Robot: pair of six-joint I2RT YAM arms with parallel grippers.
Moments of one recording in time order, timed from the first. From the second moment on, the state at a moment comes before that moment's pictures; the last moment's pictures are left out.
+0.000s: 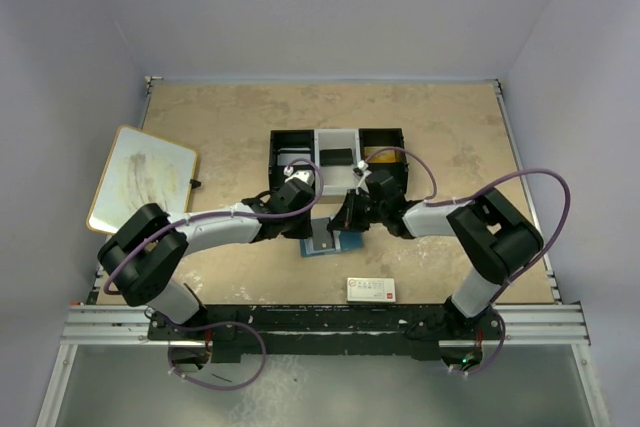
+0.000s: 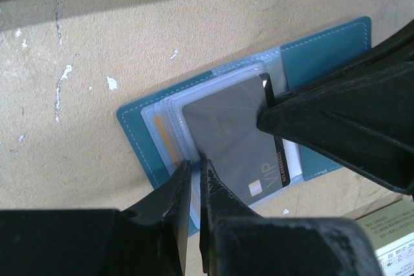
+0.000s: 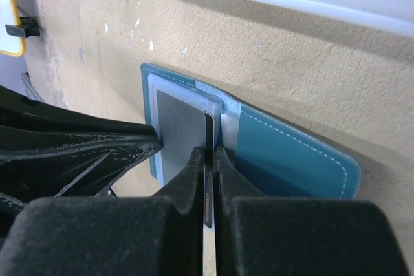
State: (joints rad) left arm -0.83 1.56 0.79 -0.18 -0.08 -0.70; right arm 0.61 1.69 0.64 0.33 -0.41 0.78
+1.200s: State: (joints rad) left arm -0.84 1.61 0.82 -0.13 -0.08 -0.71; right arm 0.51 1.60 0.47 0.43 -0.55 0.79
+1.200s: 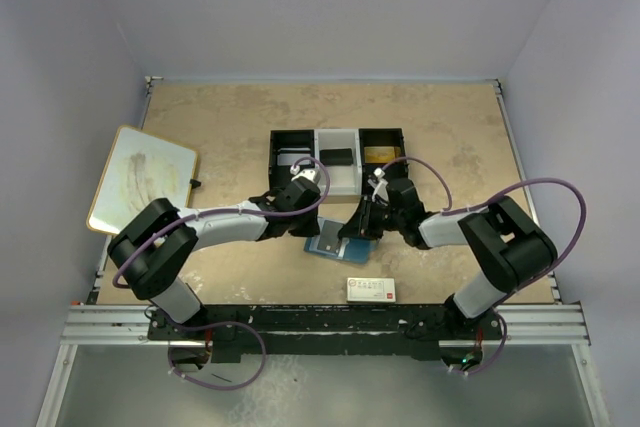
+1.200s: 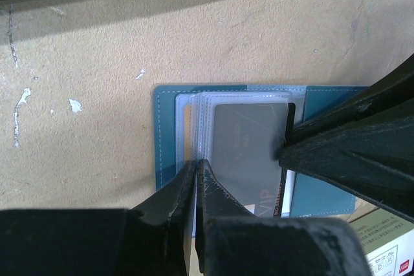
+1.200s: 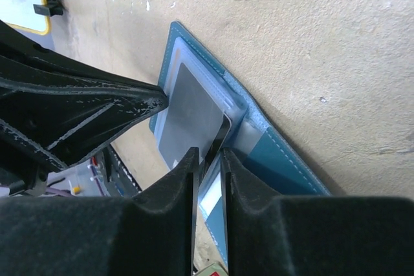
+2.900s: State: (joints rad) left arm -0.85 1.65 0.87 -0.10 0.04 -0.69; right arm 0.43 1.55 0.48 0.29 -0.56 0.70
